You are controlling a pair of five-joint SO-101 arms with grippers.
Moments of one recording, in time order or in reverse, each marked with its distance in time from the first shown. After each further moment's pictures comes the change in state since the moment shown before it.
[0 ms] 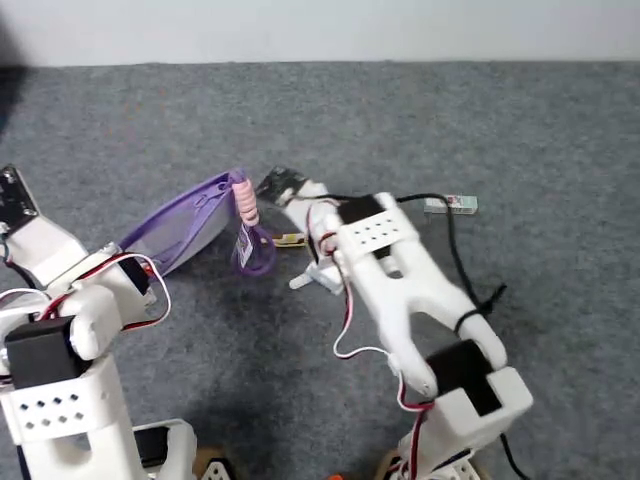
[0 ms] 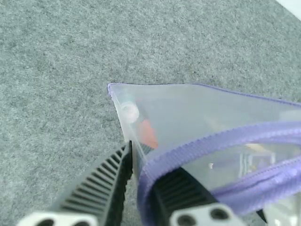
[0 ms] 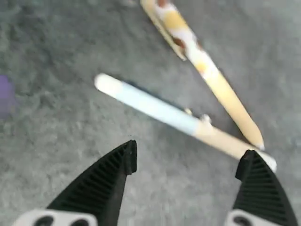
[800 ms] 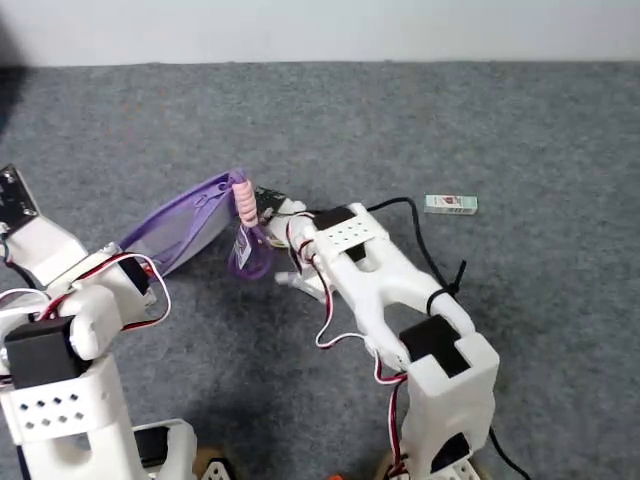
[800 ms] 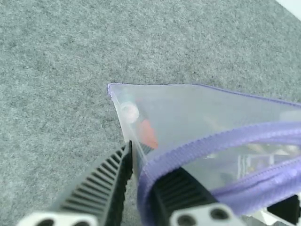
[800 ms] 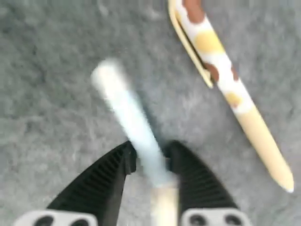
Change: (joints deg) left arm 0.0 0.0 0.0 0.0 0.0; right arm -1.1 11.3 -2.6 -3.3 0.5
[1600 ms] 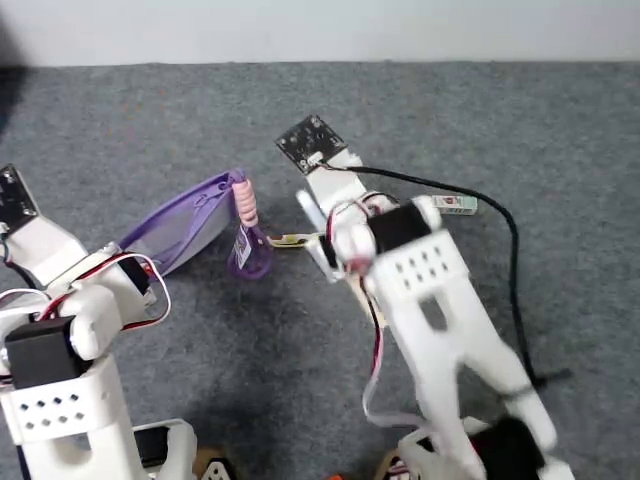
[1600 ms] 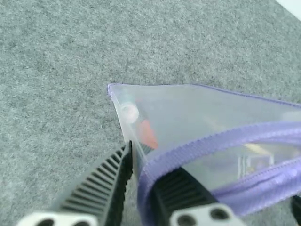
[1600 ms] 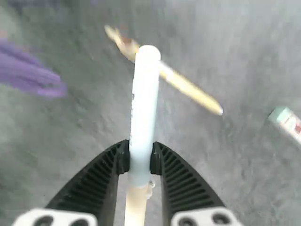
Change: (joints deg) left arm 0.0 0.0 0.4 -0.6 0.0; right arm -0.3 -39.6 1.1 15.1 -21.0
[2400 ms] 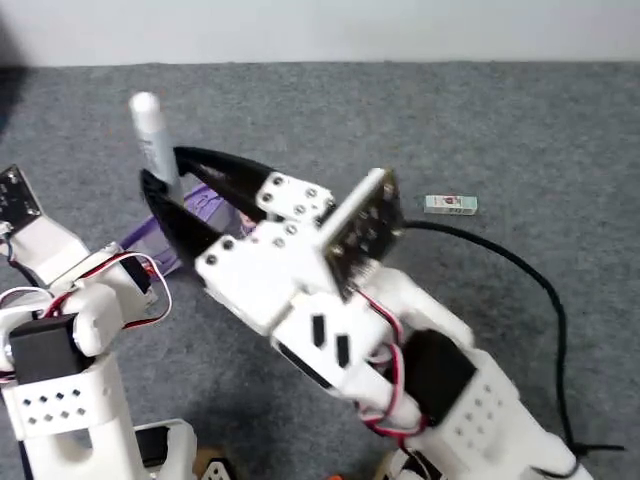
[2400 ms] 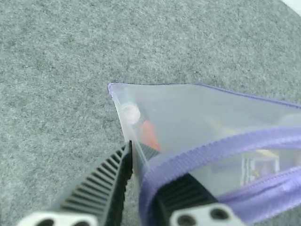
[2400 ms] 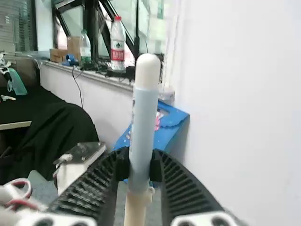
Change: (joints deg) left arm 0.0 0.0 1.4 -1.0 0.0; right arm -25.5 -22.1 0.0 -47.6 -10.3
